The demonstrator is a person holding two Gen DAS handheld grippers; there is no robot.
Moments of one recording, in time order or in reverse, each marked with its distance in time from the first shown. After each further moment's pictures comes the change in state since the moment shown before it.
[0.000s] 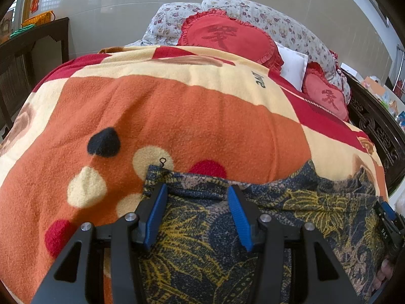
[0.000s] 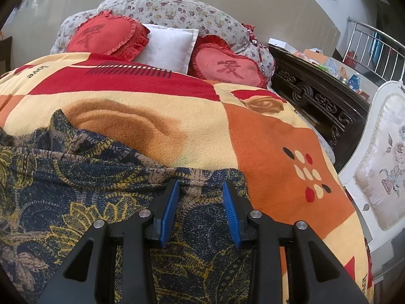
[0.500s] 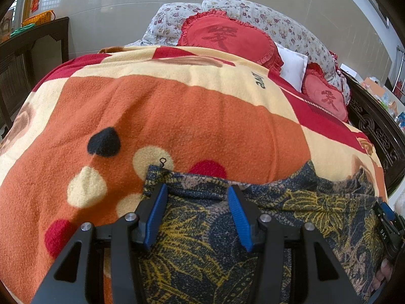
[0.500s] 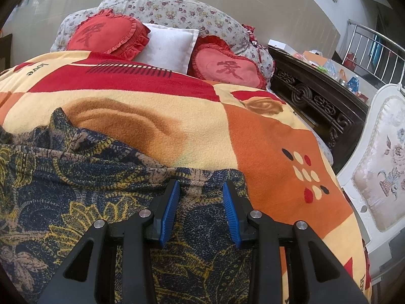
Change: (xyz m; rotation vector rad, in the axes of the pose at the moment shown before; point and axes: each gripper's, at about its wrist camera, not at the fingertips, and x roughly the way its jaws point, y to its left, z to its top) left arm -0.001 0.001 -0.001 -0.002 -0.003 -0.003; right arm -0.001 0.004 -0.001 0.000 0.000 0.000
